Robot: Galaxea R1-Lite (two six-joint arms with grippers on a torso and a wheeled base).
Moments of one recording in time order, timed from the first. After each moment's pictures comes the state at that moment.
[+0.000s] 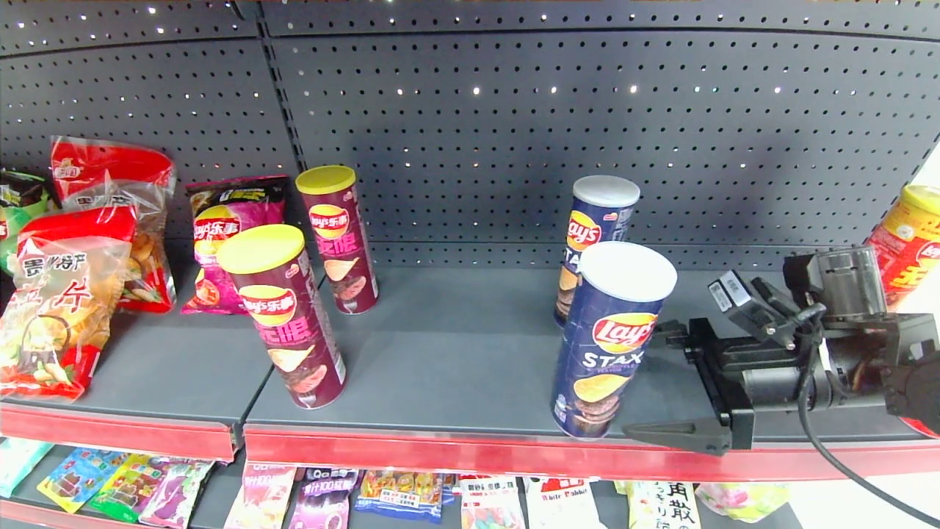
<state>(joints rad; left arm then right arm) 0.00 0.00 0.00 0.00 0.00 0.00 0.23 1.65 -0.66 -0.34 0.99 -0.62</state>
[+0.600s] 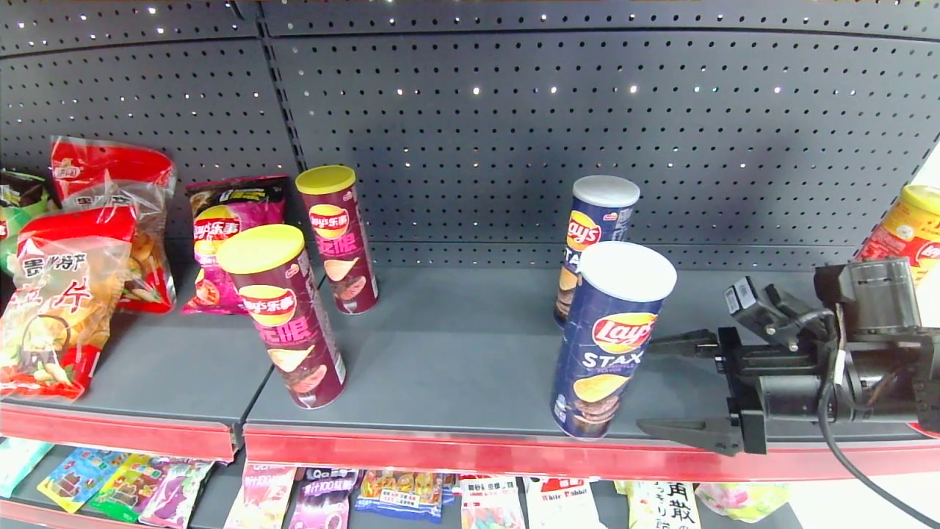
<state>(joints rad) 0.00 0.00 0.00 0.00 0.00 0.00 0.17 1.60 -0.60 -0.34 0.85 -0.56</state>
